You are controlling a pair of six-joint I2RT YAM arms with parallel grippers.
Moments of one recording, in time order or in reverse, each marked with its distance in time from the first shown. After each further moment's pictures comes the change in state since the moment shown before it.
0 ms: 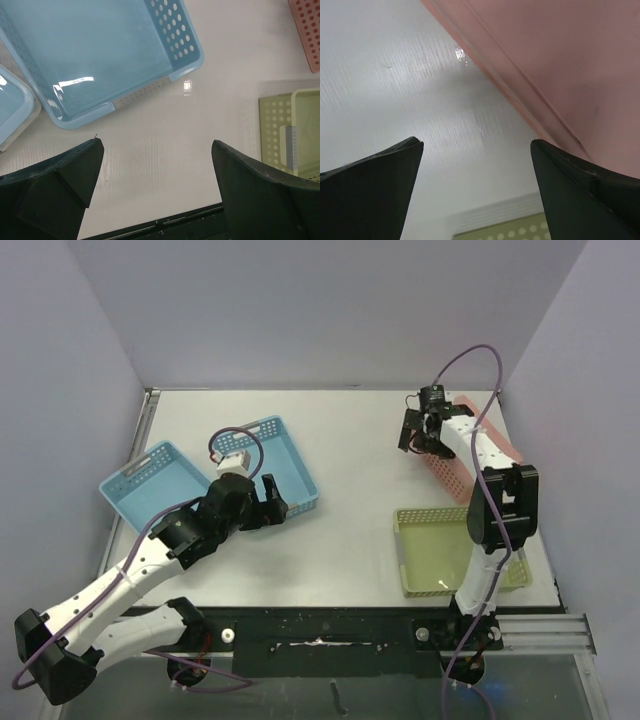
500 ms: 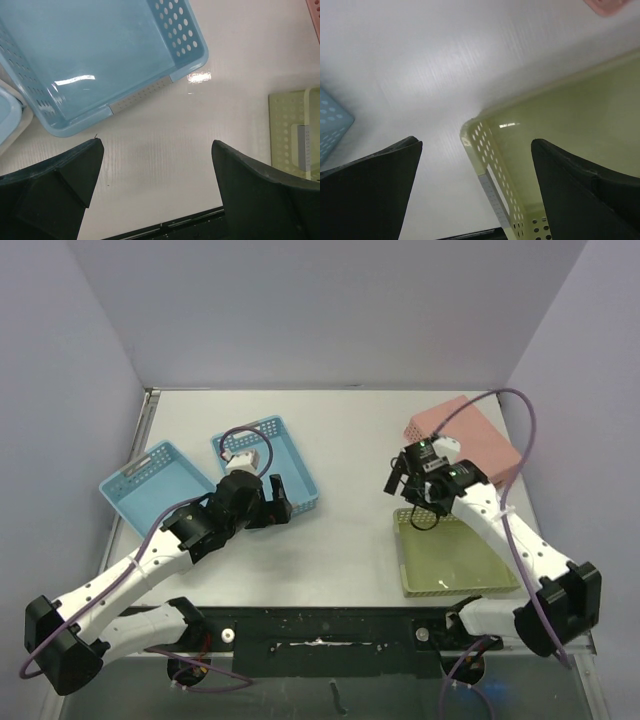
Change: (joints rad) left arm 0.004 0.069 0.000 0.032 0.017 0.030; right arm 0.341 -0.610 -0.401 -0.174 0.159 0.386
